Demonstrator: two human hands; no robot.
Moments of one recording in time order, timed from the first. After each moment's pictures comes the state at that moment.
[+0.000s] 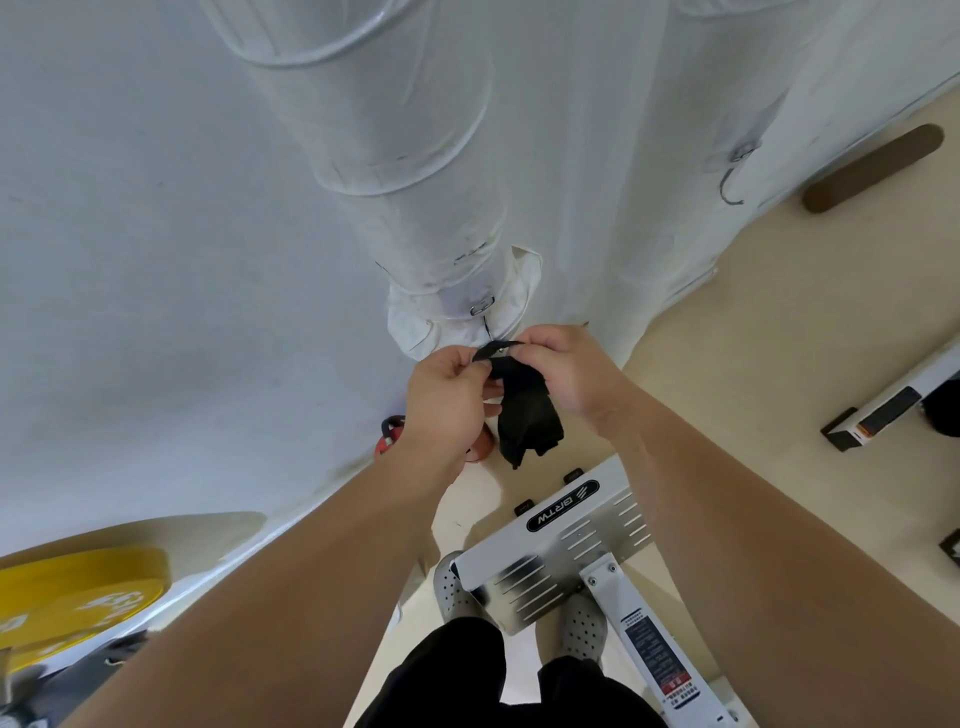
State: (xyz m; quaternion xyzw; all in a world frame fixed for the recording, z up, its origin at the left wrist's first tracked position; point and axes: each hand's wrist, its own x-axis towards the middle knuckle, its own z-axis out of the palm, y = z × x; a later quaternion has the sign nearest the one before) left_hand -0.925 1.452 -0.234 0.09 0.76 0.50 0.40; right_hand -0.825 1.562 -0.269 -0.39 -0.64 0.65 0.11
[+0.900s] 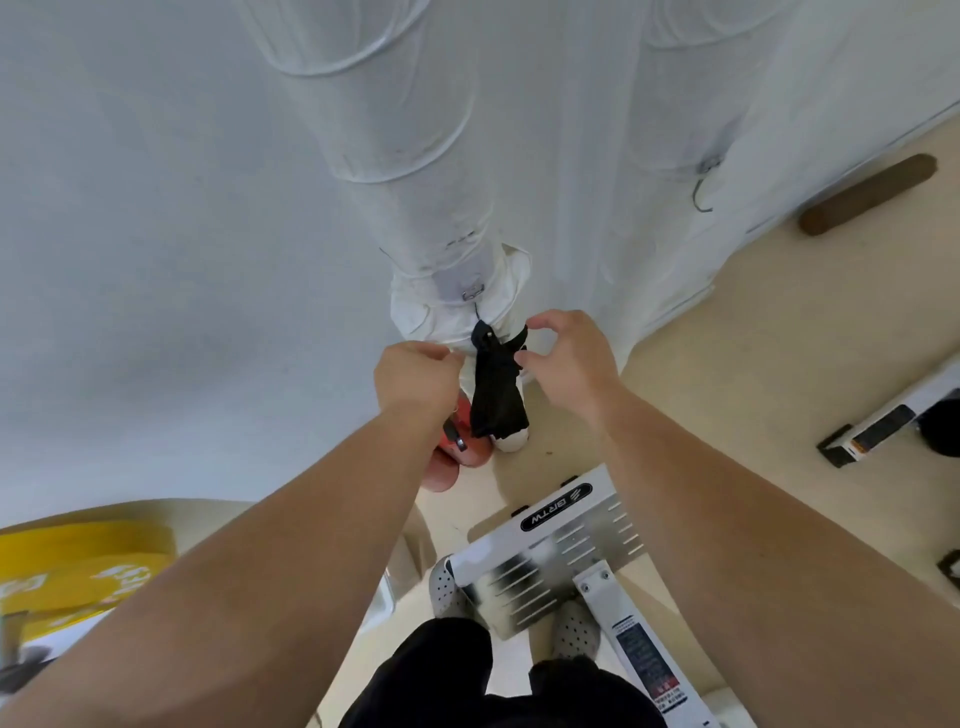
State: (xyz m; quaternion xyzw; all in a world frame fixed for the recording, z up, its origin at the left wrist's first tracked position) left_hand -0.928 1.440 -0.219 0.08 0.88 0.38 0.26; right_hand -0.804 1.556 -0.268 -0.48 -0.76 0.43 0.10
